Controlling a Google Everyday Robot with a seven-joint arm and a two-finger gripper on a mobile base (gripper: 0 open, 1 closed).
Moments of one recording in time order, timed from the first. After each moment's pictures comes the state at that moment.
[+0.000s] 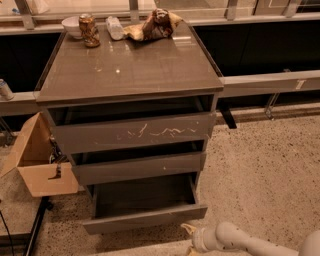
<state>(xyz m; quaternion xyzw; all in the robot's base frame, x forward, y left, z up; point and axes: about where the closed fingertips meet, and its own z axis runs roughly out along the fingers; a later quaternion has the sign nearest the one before) 0.449 -0.126 0.177 -0.63 0.69 0.18 0.30</state>
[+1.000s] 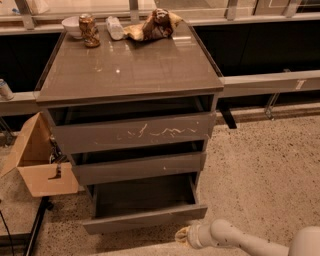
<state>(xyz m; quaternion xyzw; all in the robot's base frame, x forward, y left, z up) 0.468 -0.108 0.166 -0.64 0.68 0.18 0.31</state>
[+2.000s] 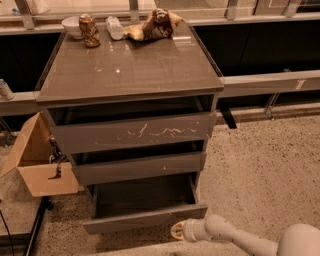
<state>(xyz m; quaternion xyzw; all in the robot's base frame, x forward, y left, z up) 0.500 -0.093 0.154 -0.64 0.67 0.16 0.33</state>
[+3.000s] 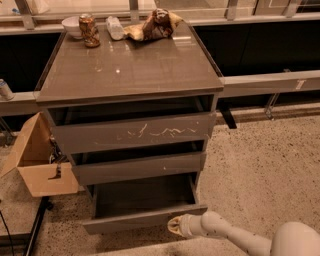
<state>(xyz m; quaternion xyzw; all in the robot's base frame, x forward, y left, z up) 0.528 -0.078 0.151 -0.64 0.66 0.15 0.35</state>
